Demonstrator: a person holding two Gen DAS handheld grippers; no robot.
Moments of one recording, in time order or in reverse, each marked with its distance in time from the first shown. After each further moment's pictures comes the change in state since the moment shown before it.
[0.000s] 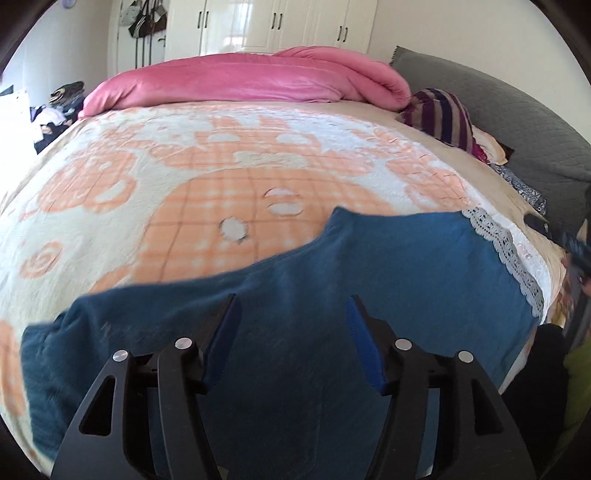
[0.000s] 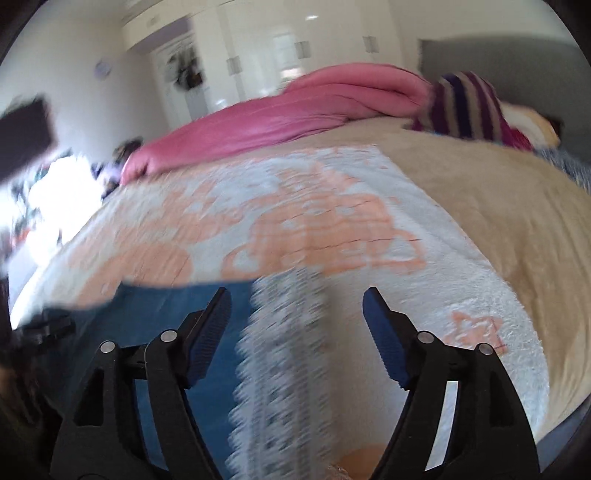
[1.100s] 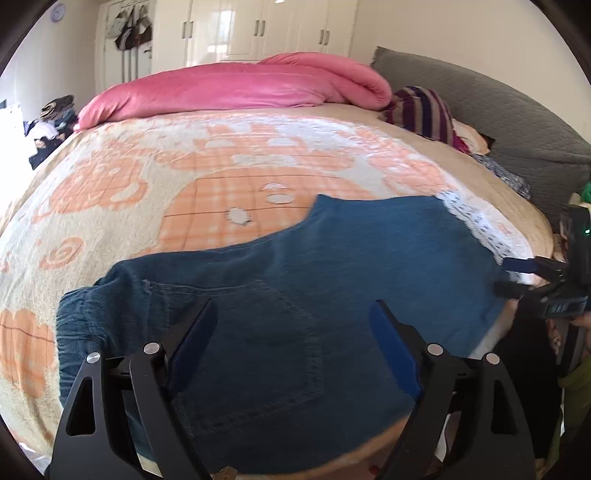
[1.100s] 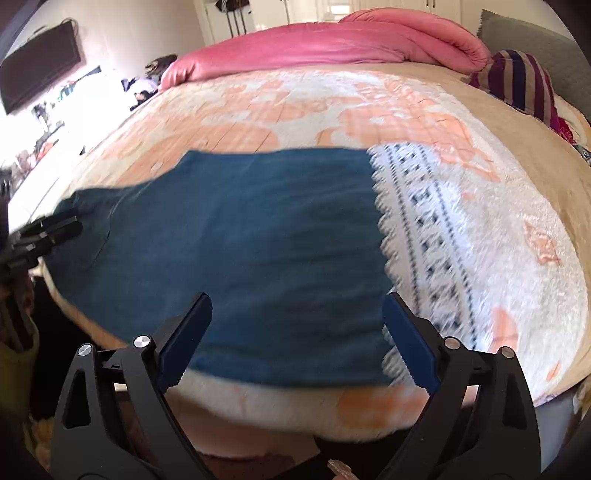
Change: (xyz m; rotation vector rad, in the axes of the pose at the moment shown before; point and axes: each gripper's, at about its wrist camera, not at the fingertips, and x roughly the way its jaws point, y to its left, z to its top) left arm -0.046 -0.002 -0.024 0.083 -0.021 -0.047; right arm -0.007 0.075 -0.065 -0.067 0.268 0.083
